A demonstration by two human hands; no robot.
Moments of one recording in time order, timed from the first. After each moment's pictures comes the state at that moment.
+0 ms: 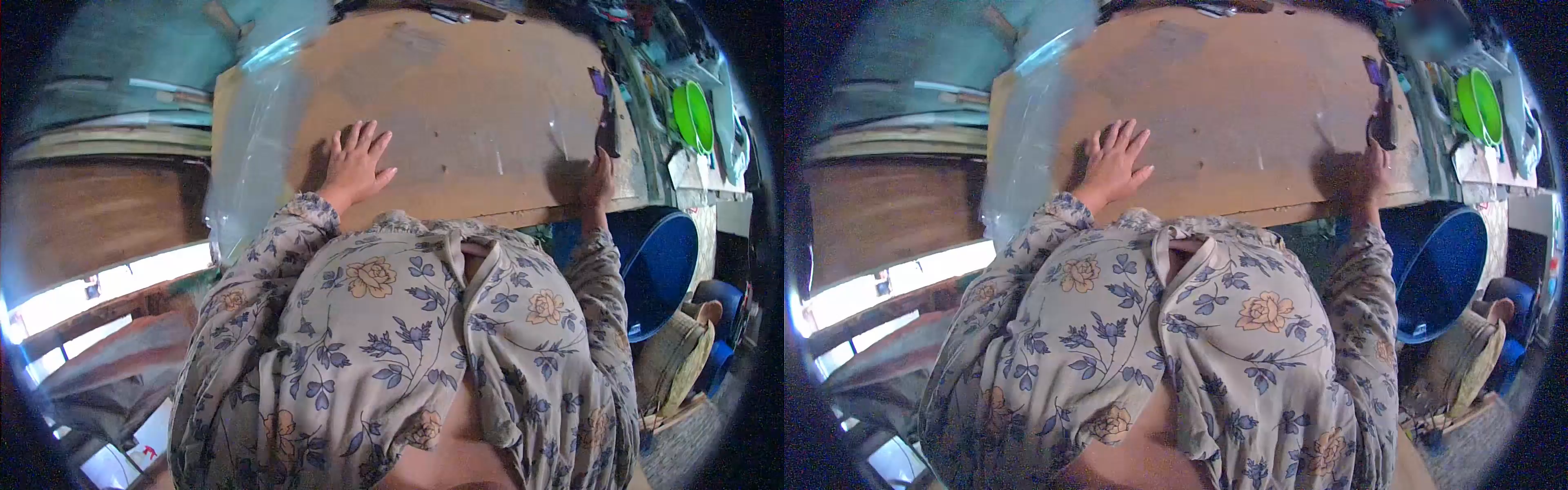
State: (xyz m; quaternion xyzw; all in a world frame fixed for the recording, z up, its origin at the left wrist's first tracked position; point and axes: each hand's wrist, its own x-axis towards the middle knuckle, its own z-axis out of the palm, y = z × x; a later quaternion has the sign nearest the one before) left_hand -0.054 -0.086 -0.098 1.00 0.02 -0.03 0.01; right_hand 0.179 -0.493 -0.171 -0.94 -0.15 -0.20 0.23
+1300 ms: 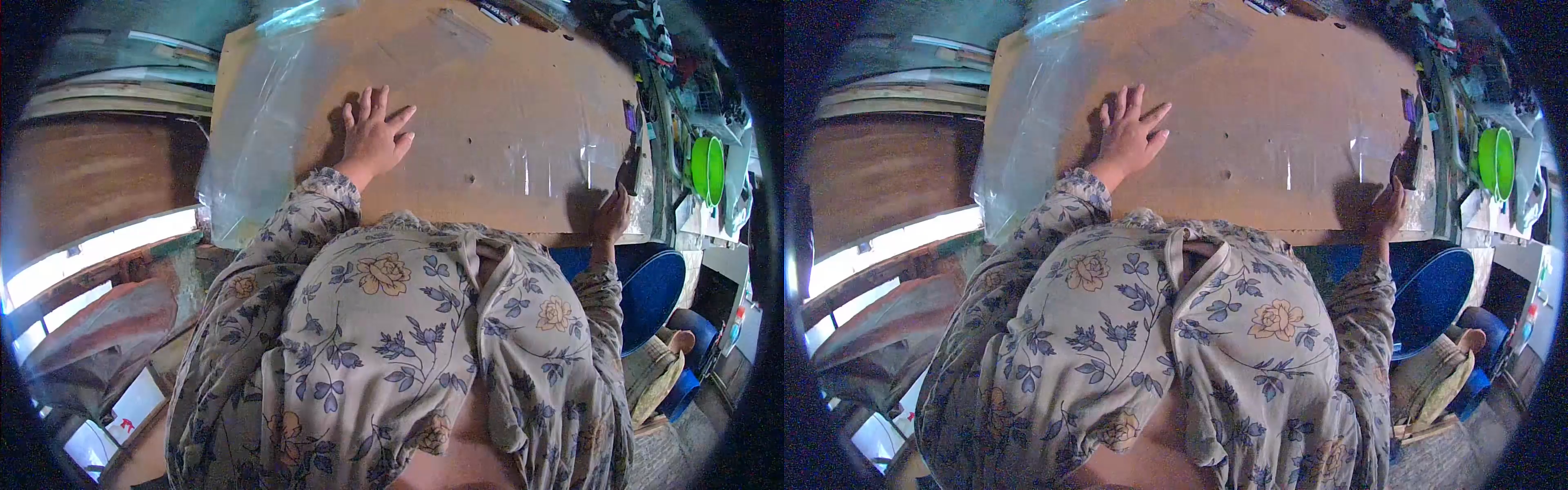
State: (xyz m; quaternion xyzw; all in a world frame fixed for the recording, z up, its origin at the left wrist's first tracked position) left_hand -0.038 -0.084 -0.098 0.99 0.12 0.09 0.07; right_hand 0.168 -0.505 -0.132 -0.96 -0.14 -0.19 0.17
